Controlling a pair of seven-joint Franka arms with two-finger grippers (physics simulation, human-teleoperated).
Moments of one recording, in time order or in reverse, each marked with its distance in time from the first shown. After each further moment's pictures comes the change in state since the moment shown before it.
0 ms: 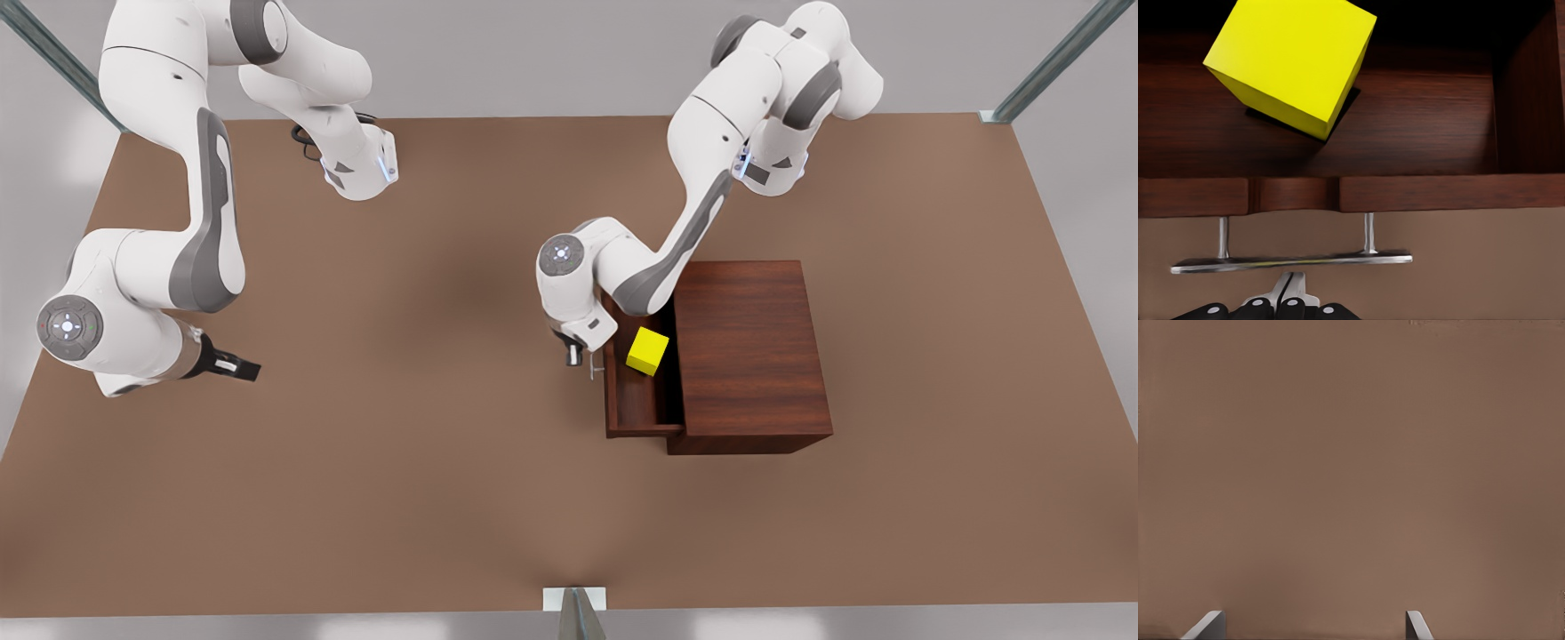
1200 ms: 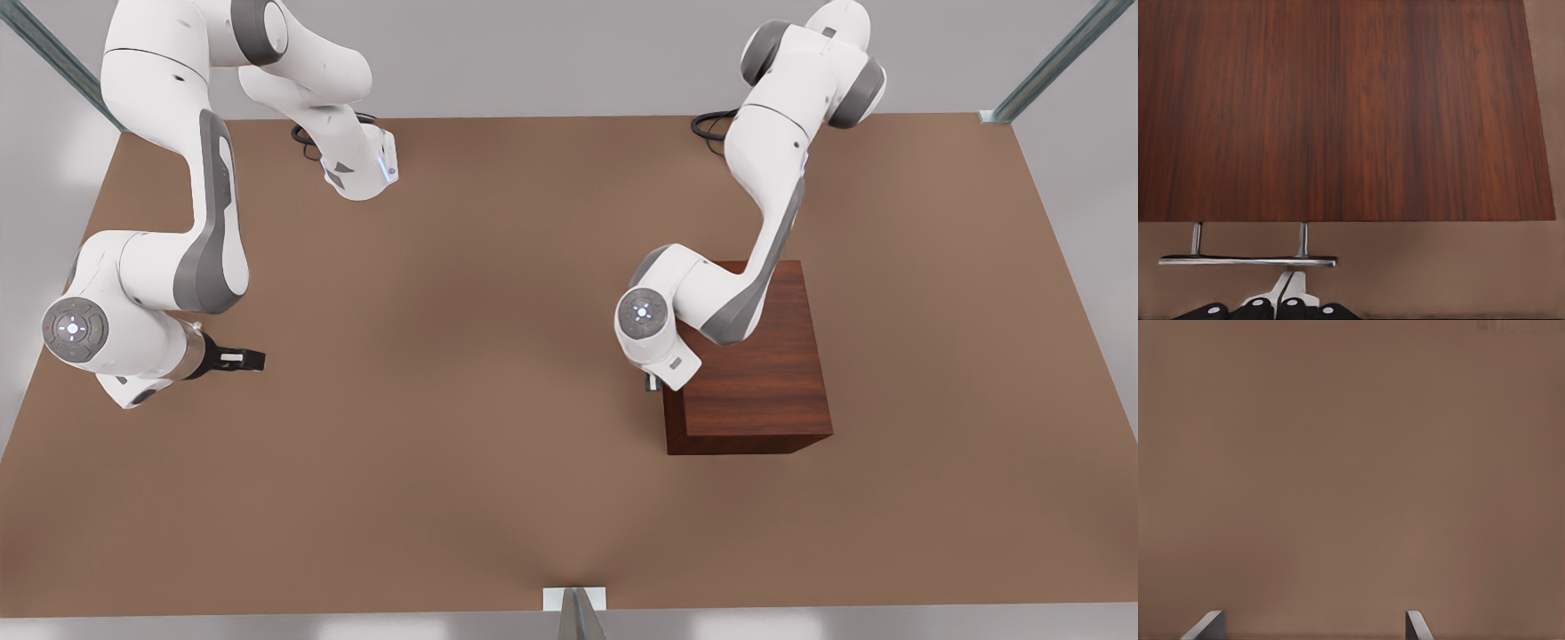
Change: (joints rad) left arm 0.198 -0.058 0.001 0.036 -0.069 -0.281 0.262; right arm 0.001 0.005 0.005 0.001 -0.003 0.001 -0.255
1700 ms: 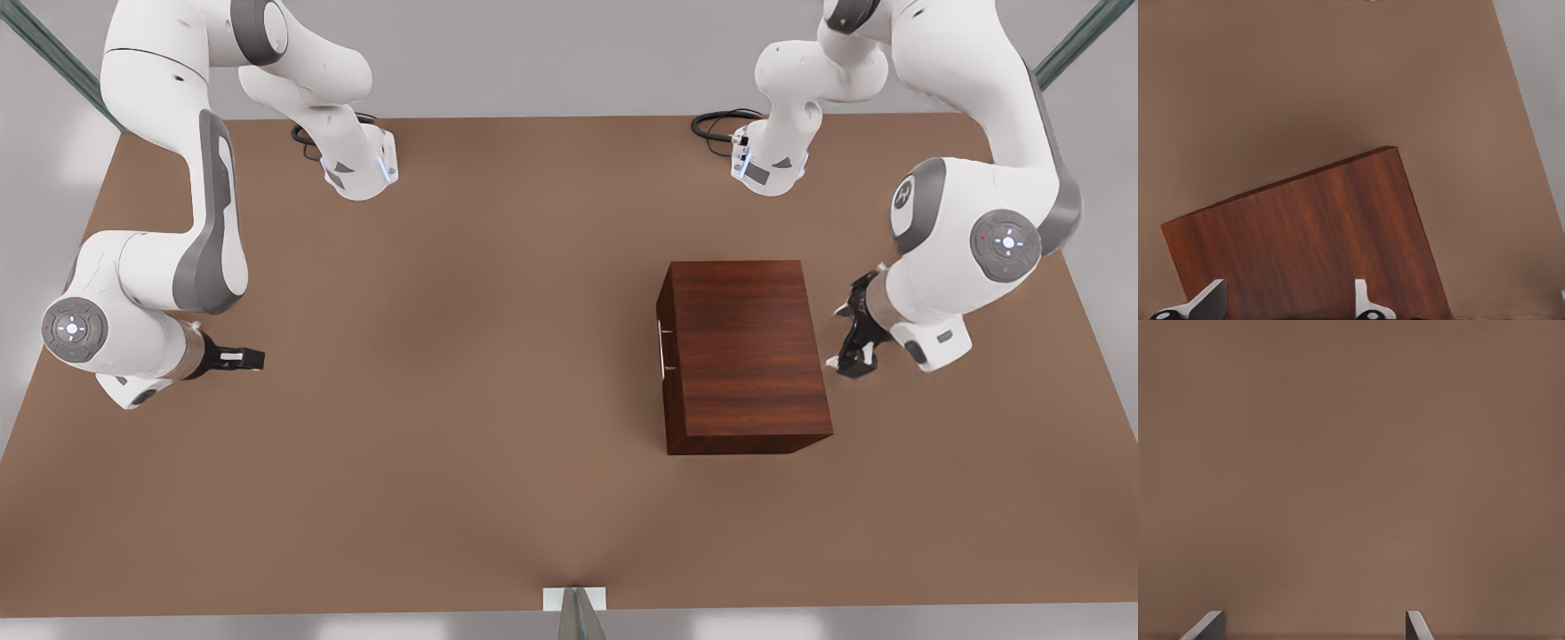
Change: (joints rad) left arm 0.439 -0.396 0.003 -0.051 -0.163 -0.228 0.841; right arm -0.001 0.000 0.000 0.000 0.000 0.000 -0.022
